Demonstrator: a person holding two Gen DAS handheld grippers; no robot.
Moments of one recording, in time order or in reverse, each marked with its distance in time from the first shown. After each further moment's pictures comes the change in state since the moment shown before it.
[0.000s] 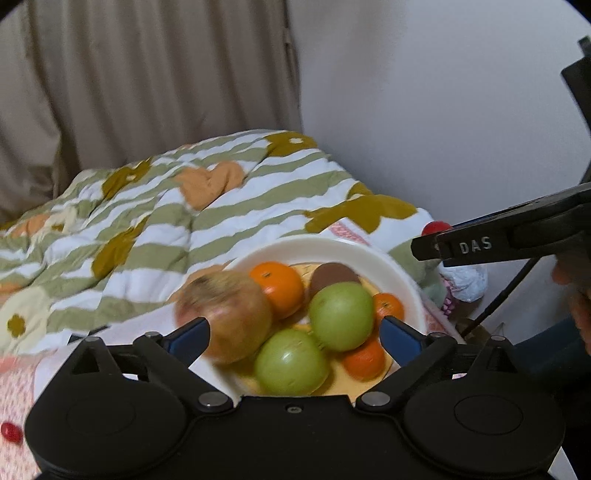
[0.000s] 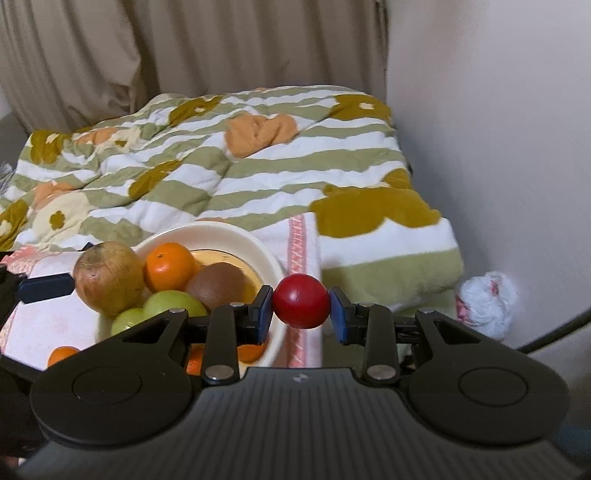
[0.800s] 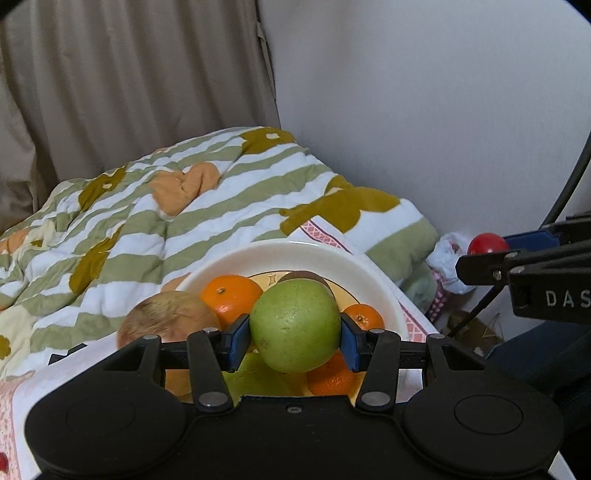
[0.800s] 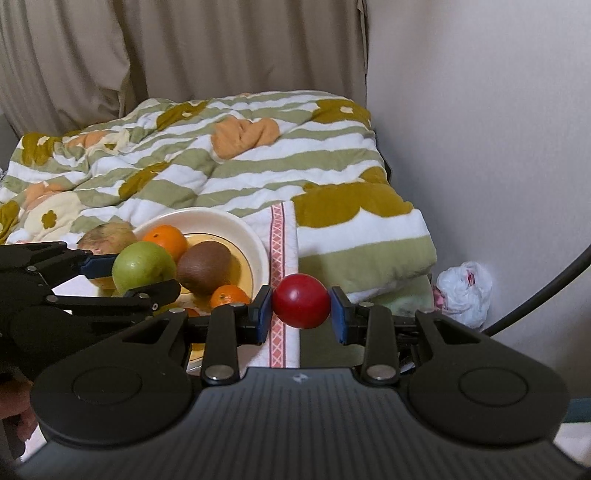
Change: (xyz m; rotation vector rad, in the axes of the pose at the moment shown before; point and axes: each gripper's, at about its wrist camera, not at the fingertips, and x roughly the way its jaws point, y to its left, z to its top) left arm 0.037 -0.033 0.009 0.085 0.014 -0.040; right arm -0.039 -0.013 -0.029 0.031 -0.021 -0.079
